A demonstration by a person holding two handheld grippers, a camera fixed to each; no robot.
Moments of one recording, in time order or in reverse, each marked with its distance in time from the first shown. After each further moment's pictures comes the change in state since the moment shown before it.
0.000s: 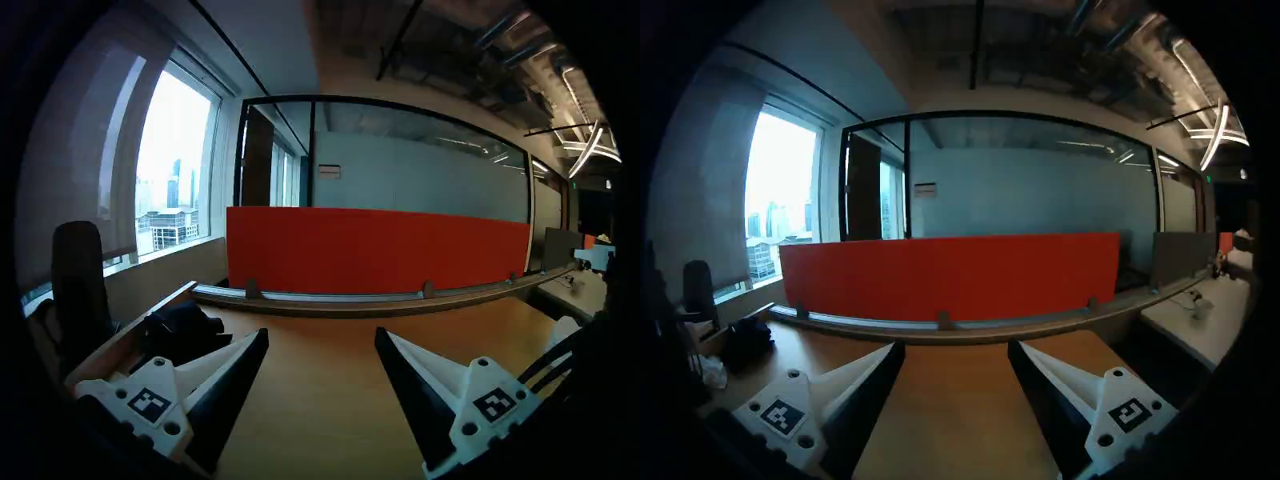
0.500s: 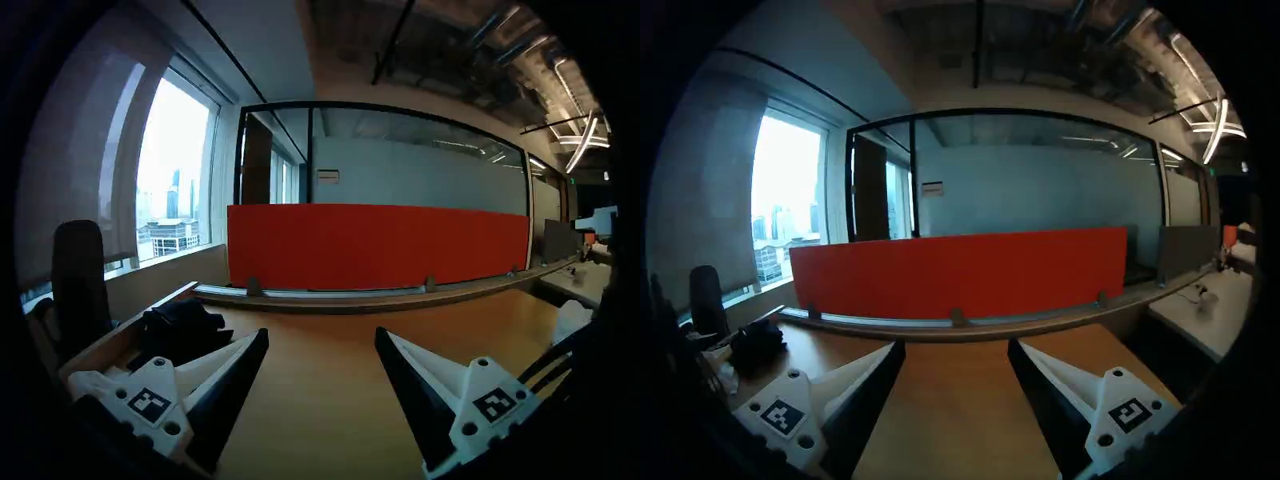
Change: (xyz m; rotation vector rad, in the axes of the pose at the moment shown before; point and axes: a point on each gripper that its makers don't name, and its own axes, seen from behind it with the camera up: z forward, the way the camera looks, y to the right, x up) left arm -0.036 -0.003 -0.004 0.000 0.042 0.032; right arm -0.008 -0.031 -0.012 0.036 -0.009 0.013
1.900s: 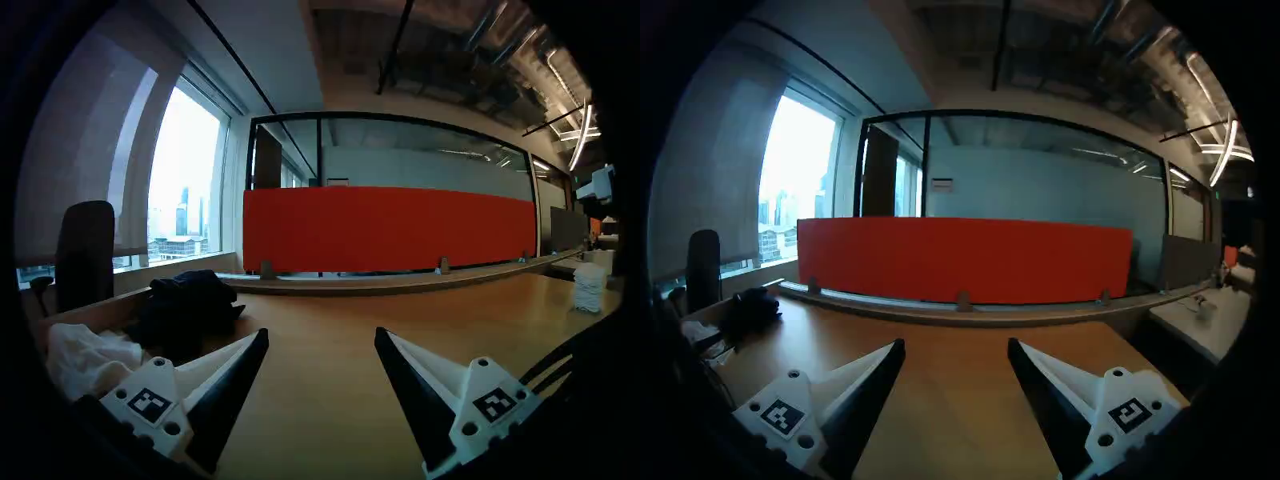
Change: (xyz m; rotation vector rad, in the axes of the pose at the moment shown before) left arm -0.108 -0.028 -0.006 0.048 0.078 0.010; right arm -0.070 -0.023 -0.006 0.002 0.014 -0.087
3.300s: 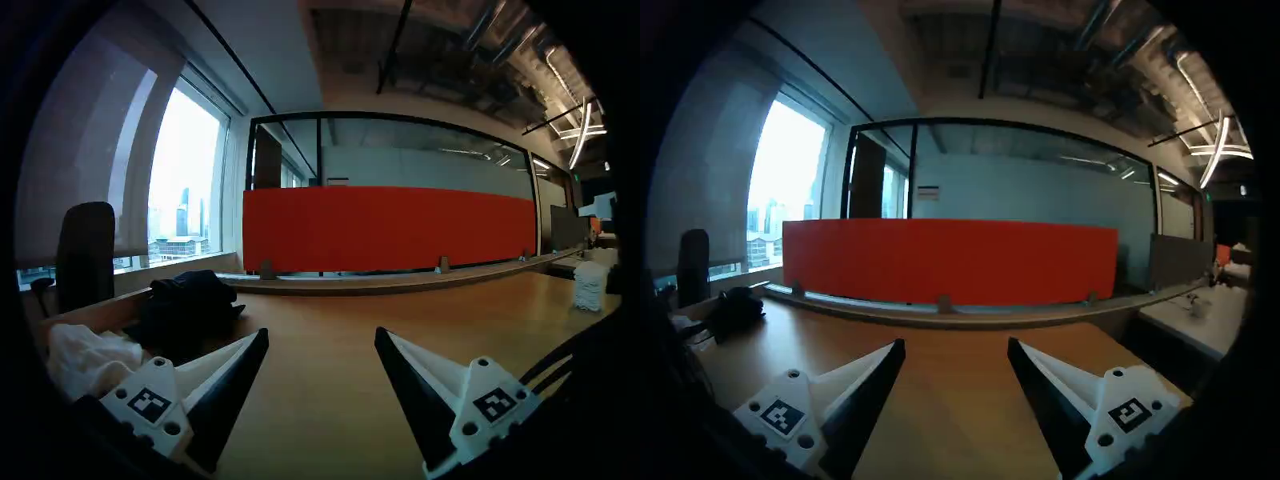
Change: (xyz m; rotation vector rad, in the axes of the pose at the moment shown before) left arm -0.009 0.004 0.000 0.002 0.002 0.003; right arm -0.033 0.043 0.011 -0.065 0.049 0.006
